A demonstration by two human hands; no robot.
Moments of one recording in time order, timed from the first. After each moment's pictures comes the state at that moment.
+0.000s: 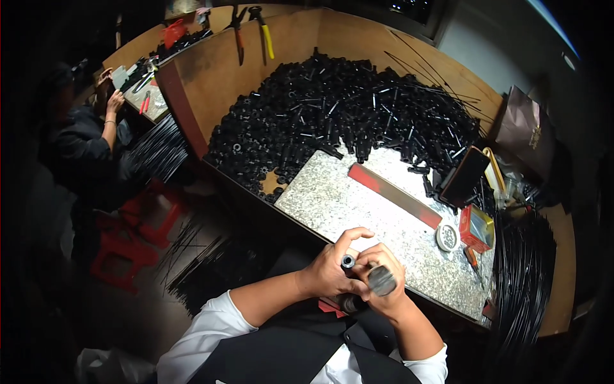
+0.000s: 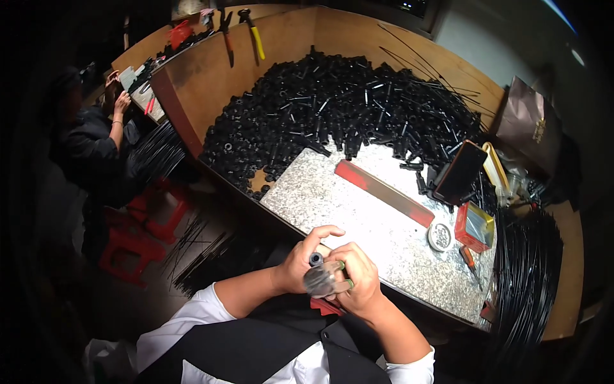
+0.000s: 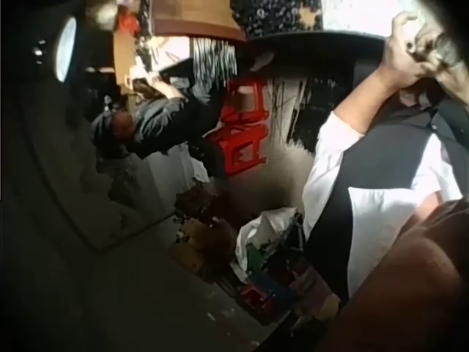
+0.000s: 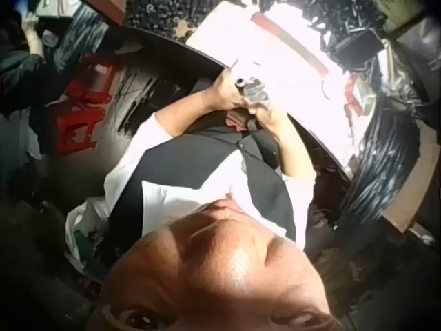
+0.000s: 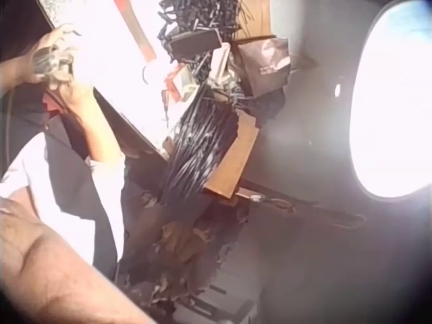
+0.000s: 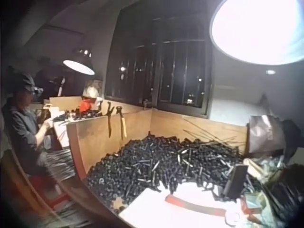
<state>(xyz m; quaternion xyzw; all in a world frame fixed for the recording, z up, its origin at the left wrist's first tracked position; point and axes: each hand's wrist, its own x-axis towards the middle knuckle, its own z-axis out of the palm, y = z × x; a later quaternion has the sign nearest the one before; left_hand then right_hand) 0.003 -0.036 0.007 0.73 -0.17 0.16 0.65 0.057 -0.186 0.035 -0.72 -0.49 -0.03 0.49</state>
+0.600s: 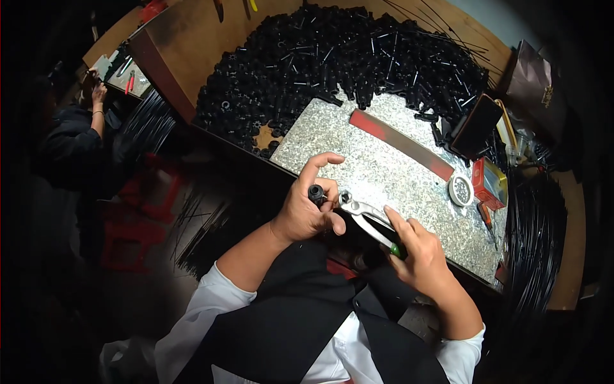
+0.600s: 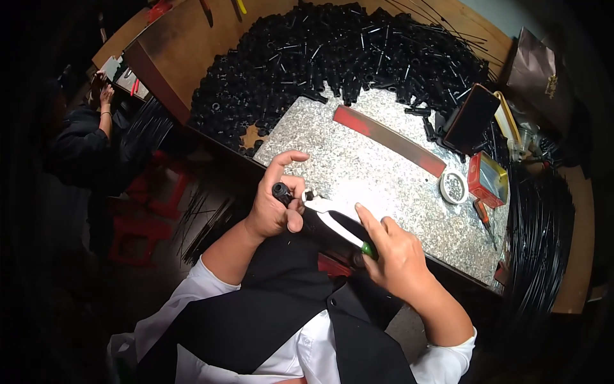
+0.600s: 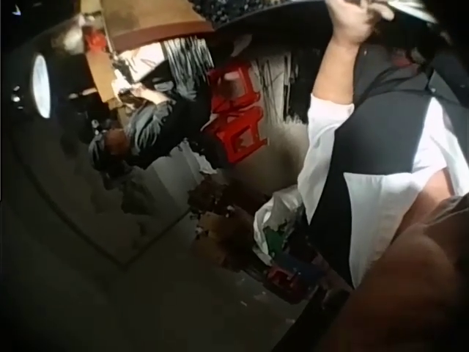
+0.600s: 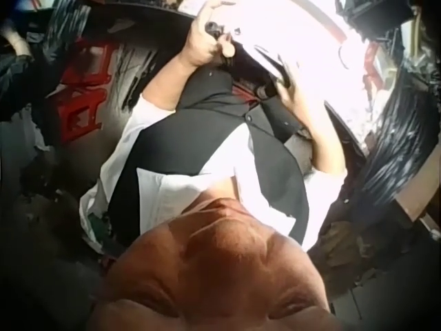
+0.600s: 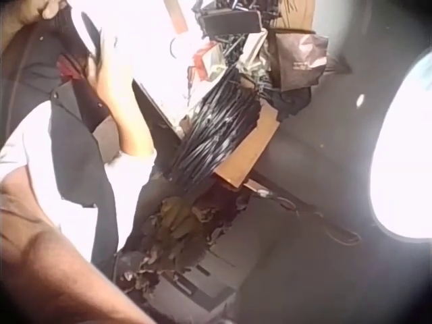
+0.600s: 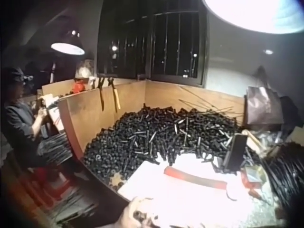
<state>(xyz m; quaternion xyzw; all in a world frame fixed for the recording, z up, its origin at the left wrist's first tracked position) 0.008 0.001 0.001 0.62 -0.07 0.11 0.77 0.053 -0.239 0.059 -0.86 -0.46 0.05 0.22</state>
